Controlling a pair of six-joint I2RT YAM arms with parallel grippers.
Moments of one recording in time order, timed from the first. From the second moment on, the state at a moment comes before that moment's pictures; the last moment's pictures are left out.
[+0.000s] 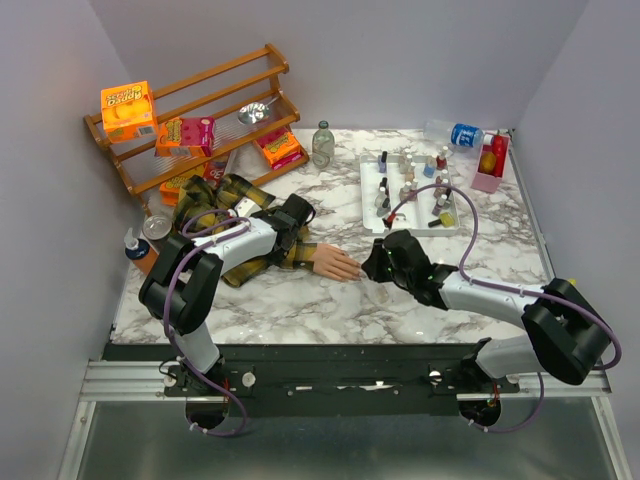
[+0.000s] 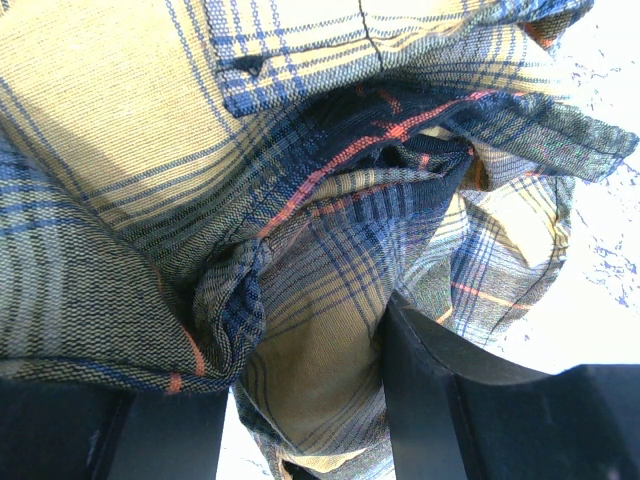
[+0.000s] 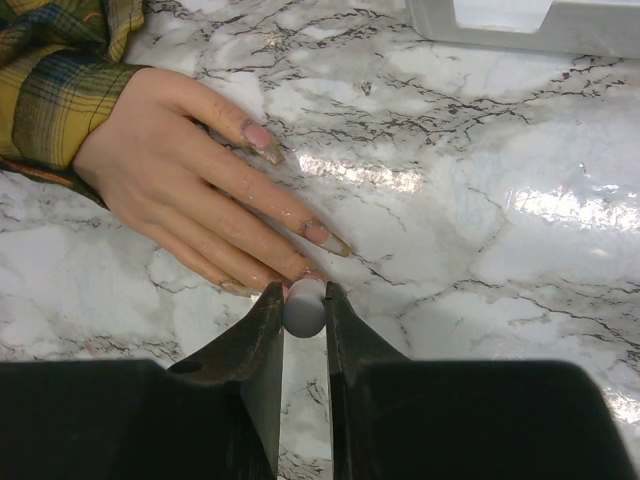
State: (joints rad) left arm -0.56 1.71 1.06 -0.60 -0.59 -1.43; right arm 0.74 1.35 0.57 0.13 0.18 0.55
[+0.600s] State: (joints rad) left arm -0.56 1.71 1.06 -0.60 -0.59 -1.43; right arm 0.74 1.37 0.59 0.13 0.18 0.55
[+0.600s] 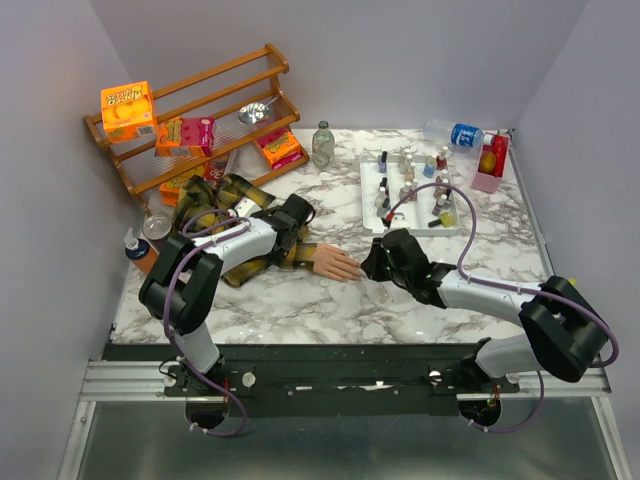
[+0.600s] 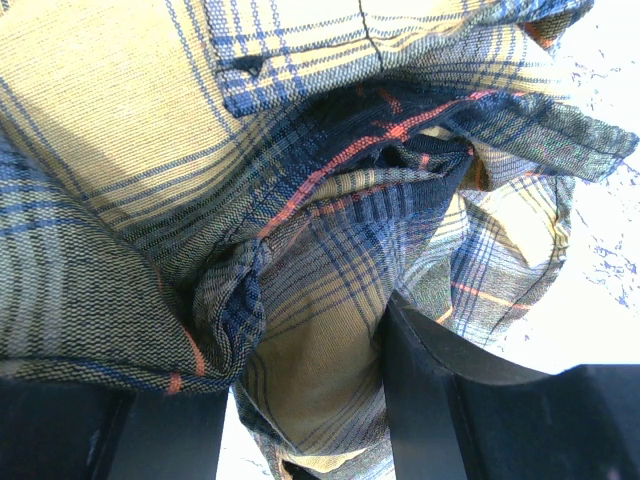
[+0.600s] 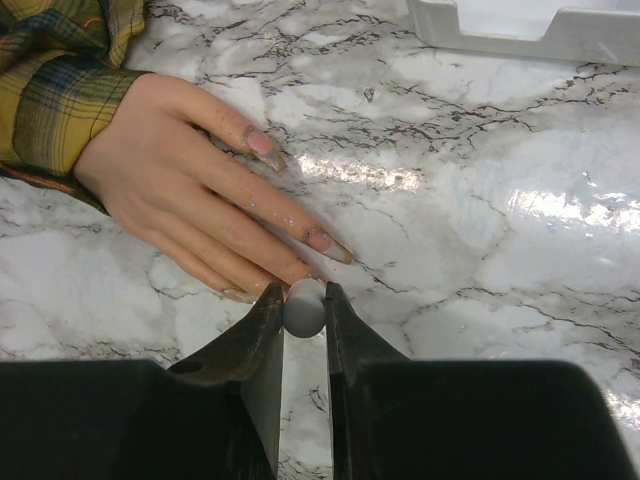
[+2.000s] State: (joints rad) left arm -0.56 1.71 1.06 -0.59 -0.59 -1.43; right arm 0.74 1.35 0.57 0.11 0.22 0.55
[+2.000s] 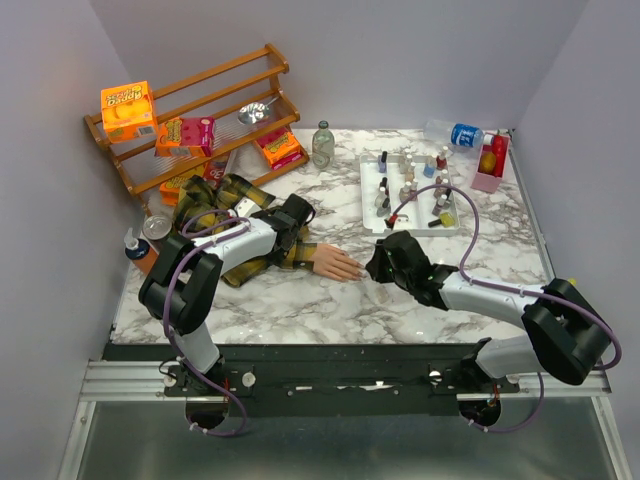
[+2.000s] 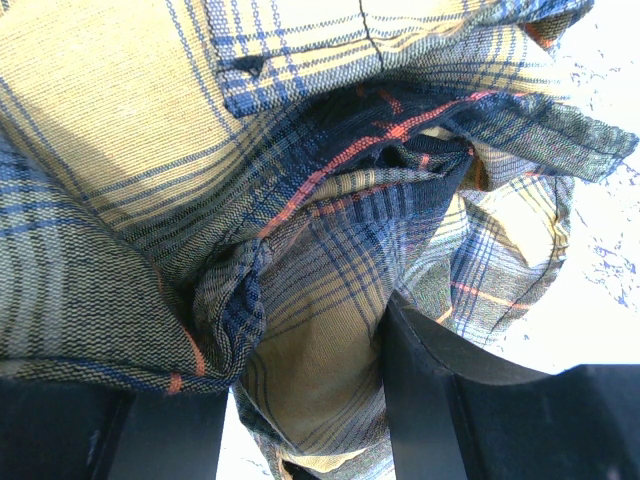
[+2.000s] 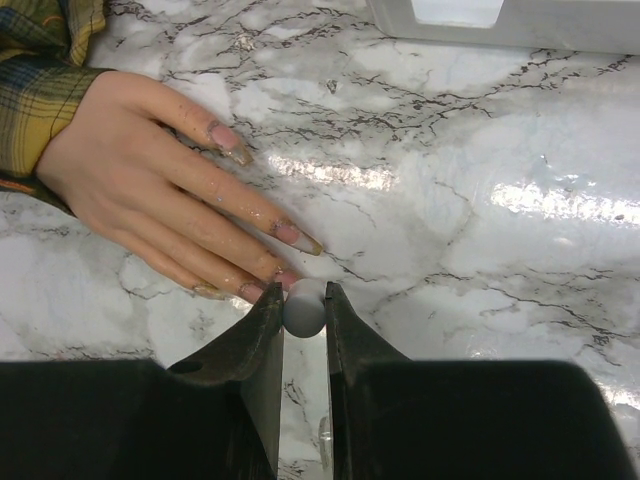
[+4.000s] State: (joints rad) left arm -0.56 1.71 1.06 -0.59 -0.59 -1.43; right arm 0.74 1.34 0.57 0.13 0.16 0.49
